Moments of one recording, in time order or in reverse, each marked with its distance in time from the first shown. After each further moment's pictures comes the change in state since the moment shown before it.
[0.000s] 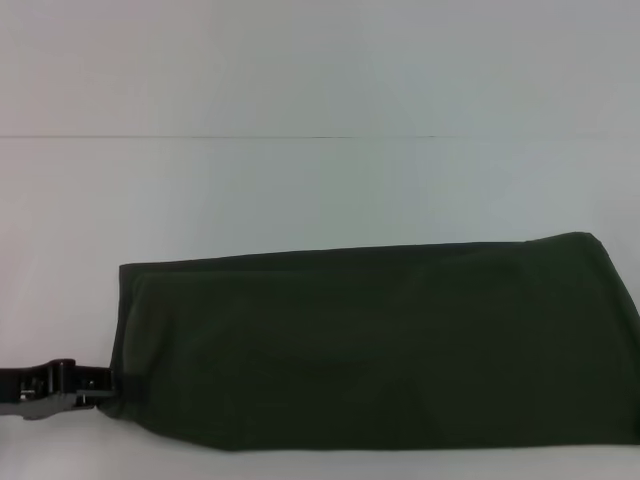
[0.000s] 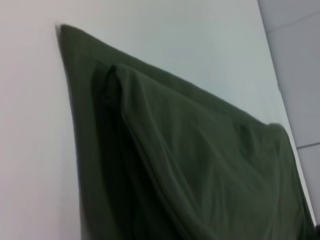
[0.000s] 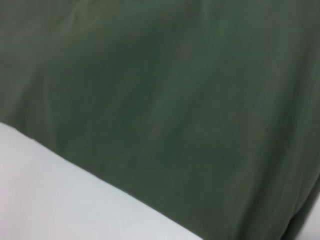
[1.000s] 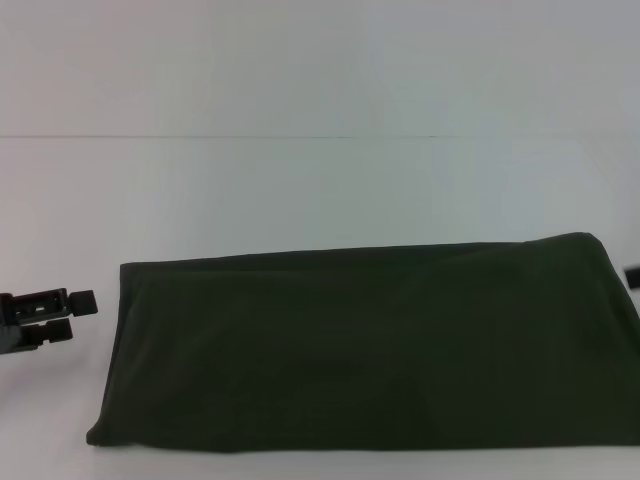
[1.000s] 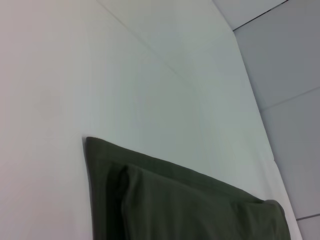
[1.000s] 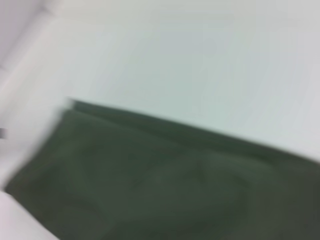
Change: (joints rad) left arm -0.003 0.029 -0.185 0.044 -0.012 0.006 0.005; right arm -0.014 0.006 0.167 -0.259 0.270 -0.109 -0.059
